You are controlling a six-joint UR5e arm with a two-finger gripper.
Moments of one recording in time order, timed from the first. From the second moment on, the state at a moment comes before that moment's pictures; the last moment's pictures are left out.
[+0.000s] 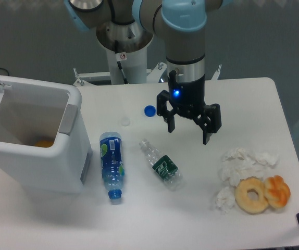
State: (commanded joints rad) arm 2.53 -1.73 -1.62 -0.95 1.47 1.09
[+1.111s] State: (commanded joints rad) arm 2.49 -1.78 -1.66 -0.95 1.45 0.82
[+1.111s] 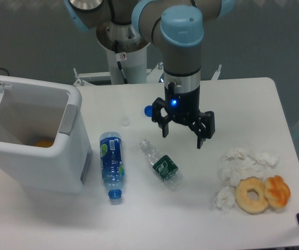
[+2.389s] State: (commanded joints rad) arm 2.36 -1.94 -1.65 -0.96 1.36 0.27
